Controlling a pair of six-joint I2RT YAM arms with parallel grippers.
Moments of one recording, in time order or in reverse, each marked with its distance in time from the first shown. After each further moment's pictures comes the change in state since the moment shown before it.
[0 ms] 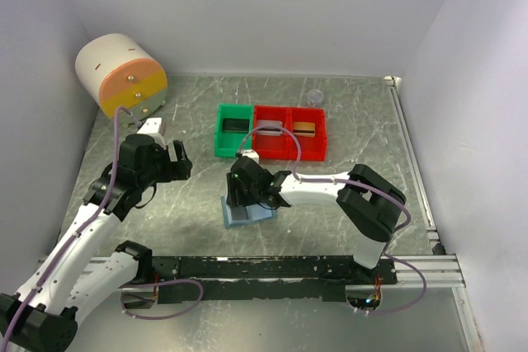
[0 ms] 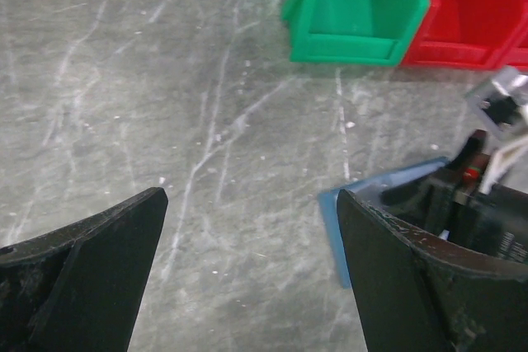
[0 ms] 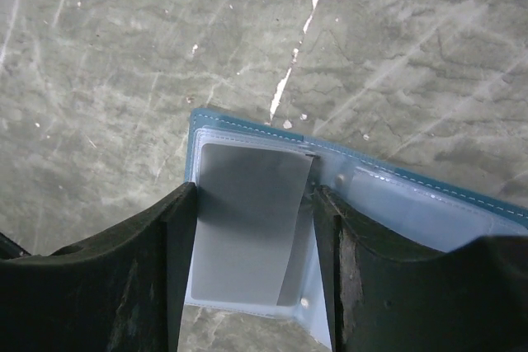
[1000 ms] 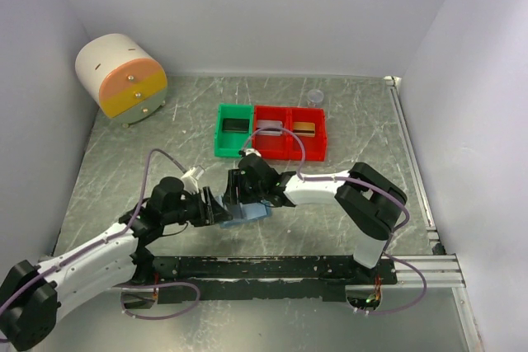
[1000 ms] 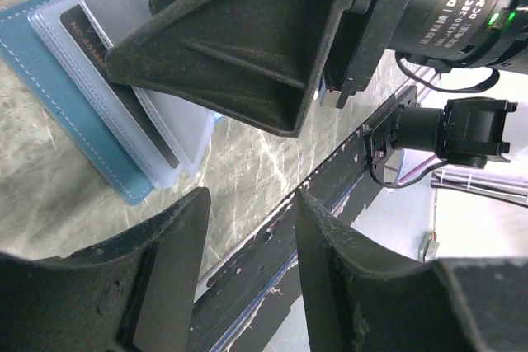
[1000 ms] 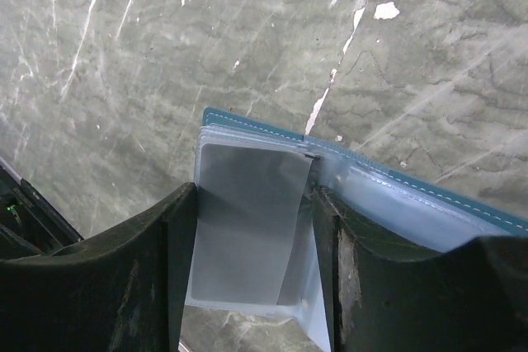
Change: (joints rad) left arm -0.266 -0.032 -0.543 0.571 0.518 -0.509; right arm -0.052 0.001 -0.076 0.201 -0.150 0.038
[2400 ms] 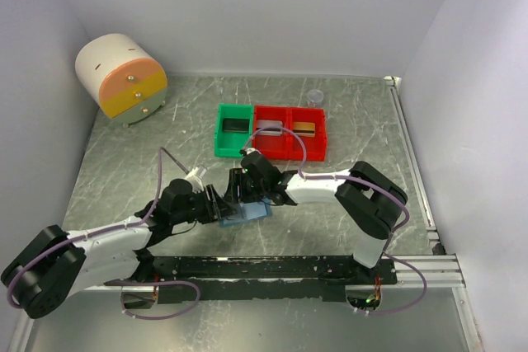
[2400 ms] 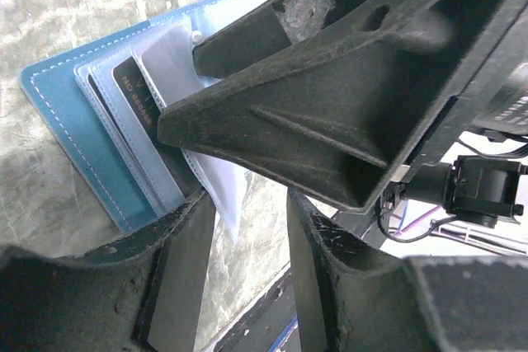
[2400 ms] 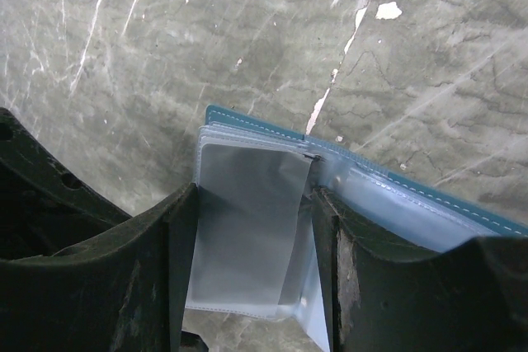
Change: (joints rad) left arm -0.063 0.253 -0.066 0.353 -0.138 -0.099; right arm -0.024 0.000 -0.009 0.018 -0.058 0.006
